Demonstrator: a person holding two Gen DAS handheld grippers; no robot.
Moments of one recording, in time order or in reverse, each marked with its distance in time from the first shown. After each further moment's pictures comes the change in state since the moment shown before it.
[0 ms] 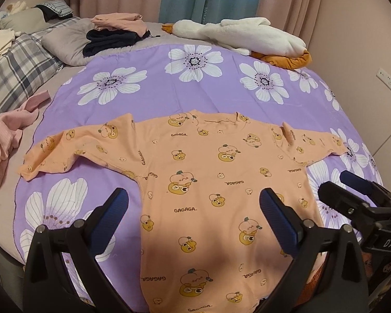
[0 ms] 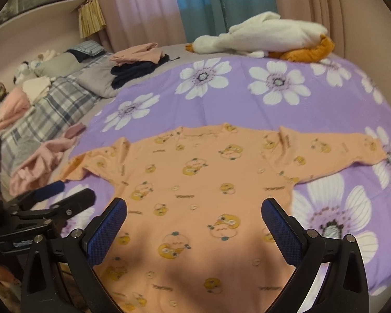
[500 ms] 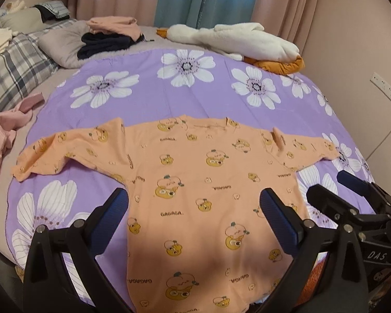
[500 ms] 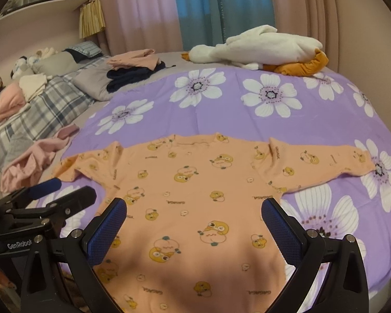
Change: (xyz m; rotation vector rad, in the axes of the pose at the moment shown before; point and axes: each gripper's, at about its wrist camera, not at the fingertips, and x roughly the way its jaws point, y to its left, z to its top) left arm -0.003 -0.009 0.006 -0.018 -0.010 -0.052; right arm -0.007 0.008 -0.001 -0.058 -0.054 -0.092
